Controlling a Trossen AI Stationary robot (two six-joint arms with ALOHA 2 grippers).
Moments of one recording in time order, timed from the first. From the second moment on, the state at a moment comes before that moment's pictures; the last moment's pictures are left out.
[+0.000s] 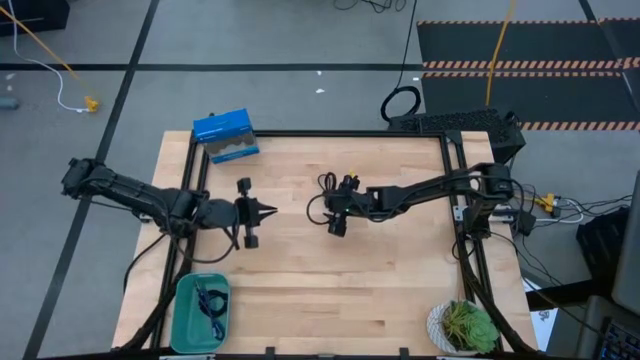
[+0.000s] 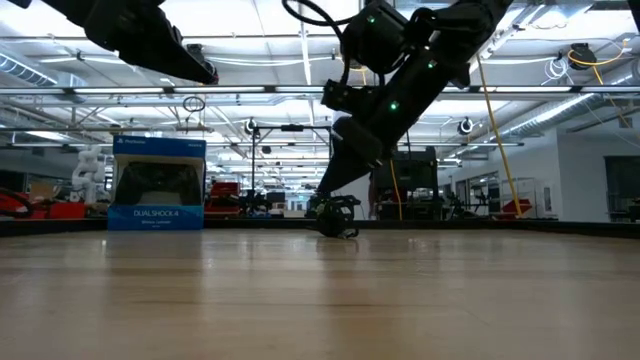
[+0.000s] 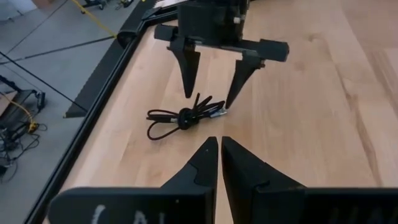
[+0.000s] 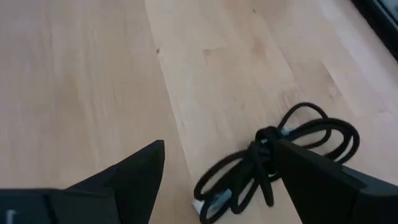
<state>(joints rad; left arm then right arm) -0.24 0.96 0.63 -0.21 -0.48 0.06 -0.03 1.78 1.00 -0.03 0.29 0.09</state>
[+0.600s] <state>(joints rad) -0.20 0.96 0.63 -0.16 -0.46 0.12 -0.05 1.82 0.99 -0.04 0.36 0.12</state>
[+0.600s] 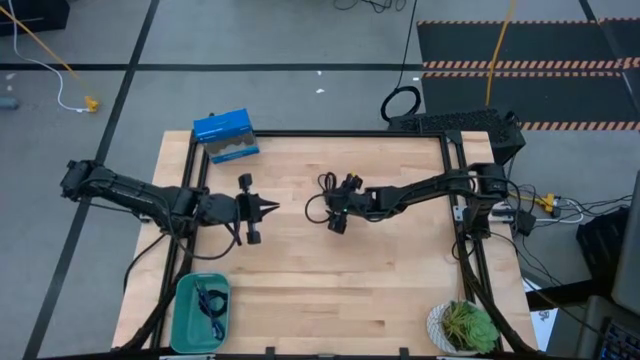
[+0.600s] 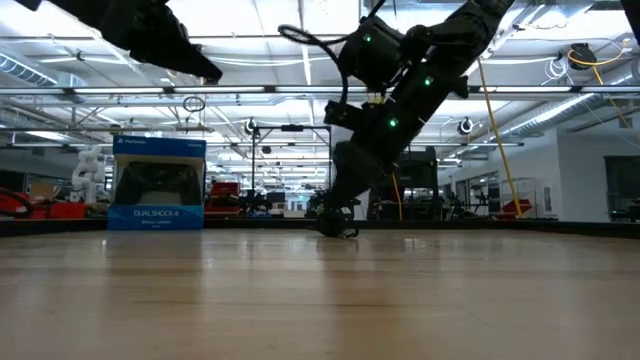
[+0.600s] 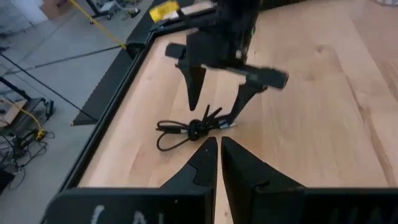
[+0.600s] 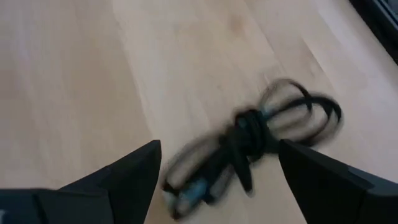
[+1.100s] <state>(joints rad) -0.19 0.96 0.63 -0.12 -0.44 0.15 -0.06 1.82 0.99 -0.08 0.39 0.14</state>
